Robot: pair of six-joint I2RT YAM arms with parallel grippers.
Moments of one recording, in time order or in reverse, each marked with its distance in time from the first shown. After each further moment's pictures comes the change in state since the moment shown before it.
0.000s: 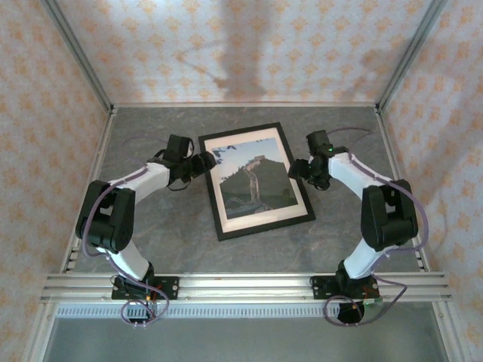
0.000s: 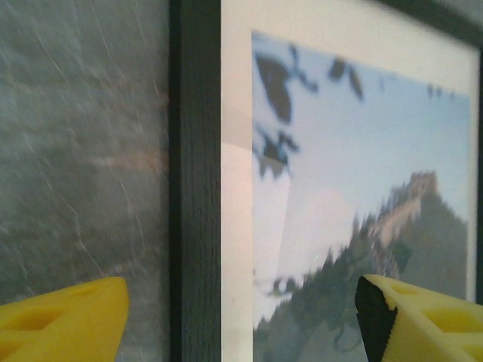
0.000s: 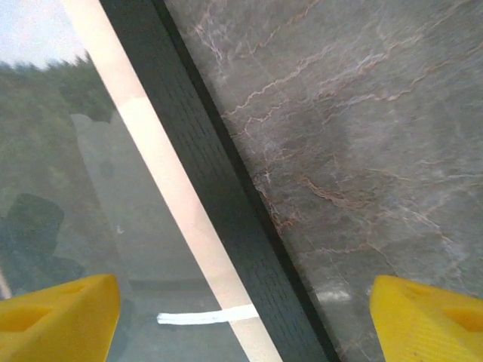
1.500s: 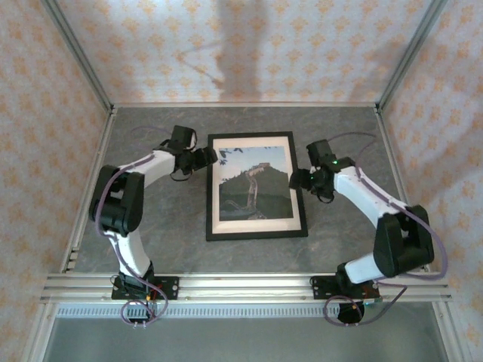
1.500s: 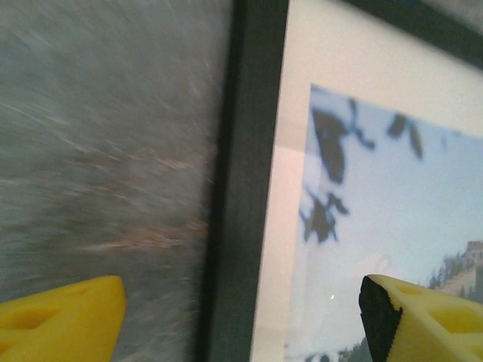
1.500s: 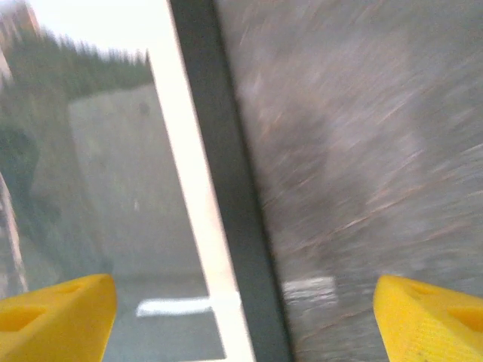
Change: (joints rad) left arm 0.047 0.126 0.165 -0.069 -0.021 0.125; right arm 0.067 -0.266 -0.103 -0.101 0.110 -0.007
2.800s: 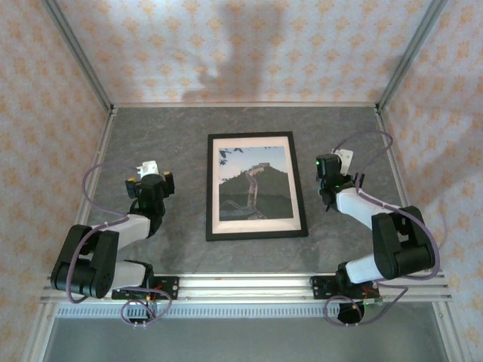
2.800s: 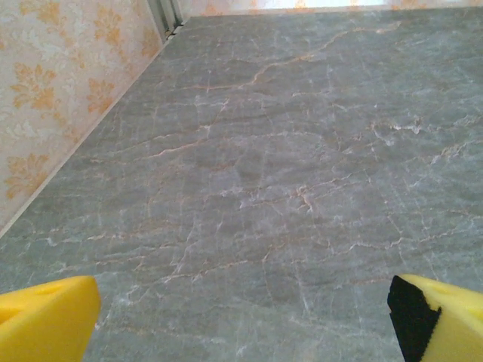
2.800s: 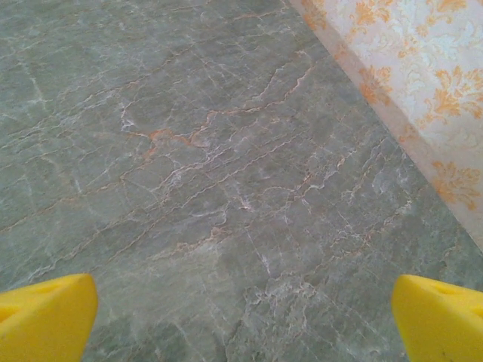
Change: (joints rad) left arm 0.077 -0.486 -0.814 0.795 -0.687 0.500; right arm -0.080 0.016 -0.369 0.780 0.655 -0.229
